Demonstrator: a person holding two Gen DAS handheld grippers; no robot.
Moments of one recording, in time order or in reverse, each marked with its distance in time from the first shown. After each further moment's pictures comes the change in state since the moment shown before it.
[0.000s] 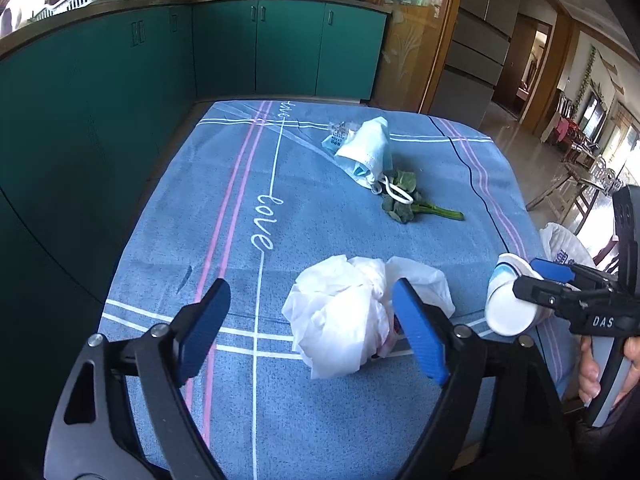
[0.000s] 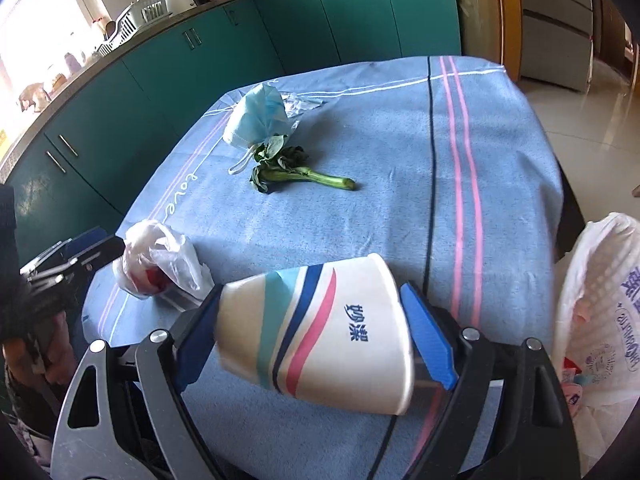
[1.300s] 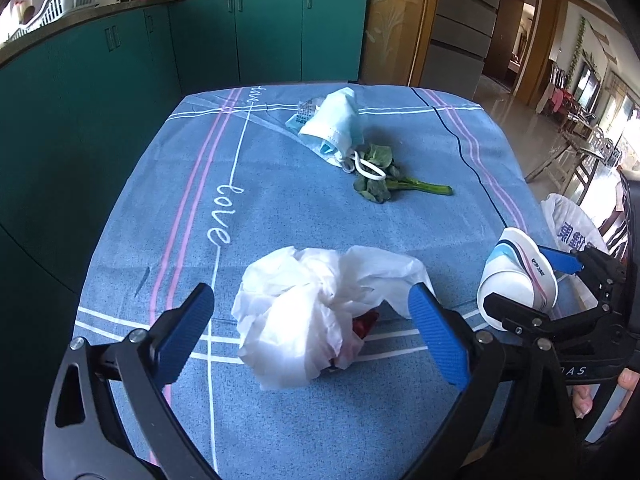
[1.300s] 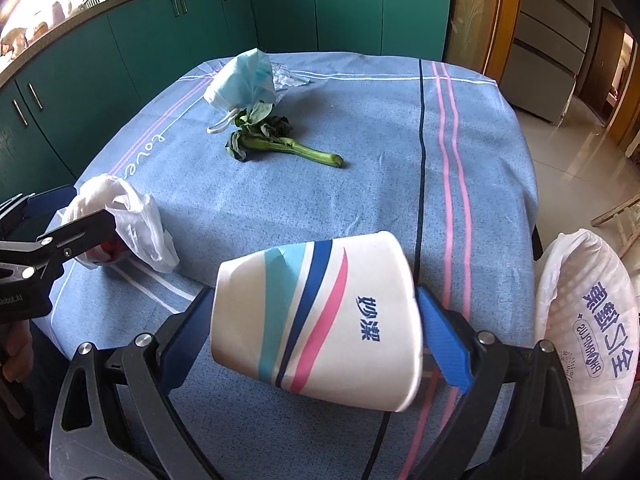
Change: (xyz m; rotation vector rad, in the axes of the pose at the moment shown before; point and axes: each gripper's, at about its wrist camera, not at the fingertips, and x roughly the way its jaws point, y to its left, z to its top) left arm 0.024 -0.037 -0.005 0.091 0.054 0.004; right arm 0.022 0.023 -0.013 -0.108 0.027 -0.209
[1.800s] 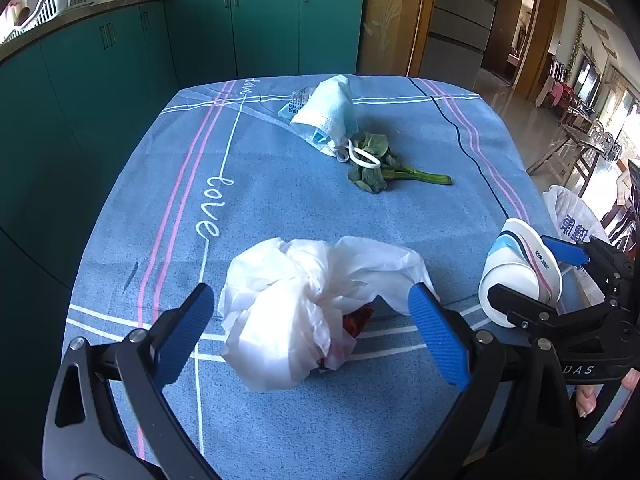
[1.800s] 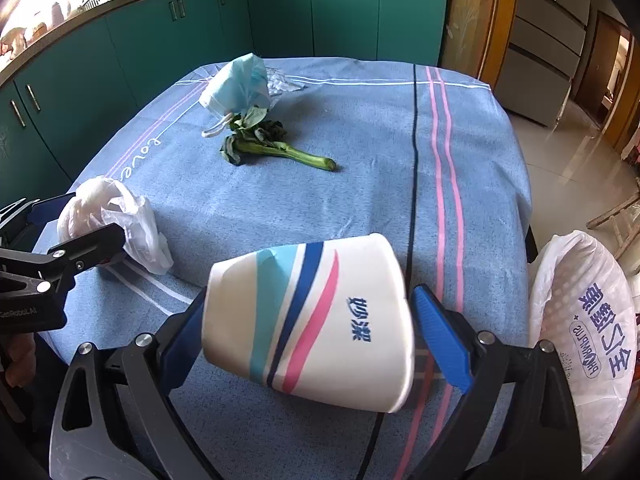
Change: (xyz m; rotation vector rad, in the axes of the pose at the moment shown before) left arm 0.009 -0.006 -0.003 0.010 0.019 0.005; right arm -0.002 -0.001 -0.001 -0.002 -0.024 -0.009
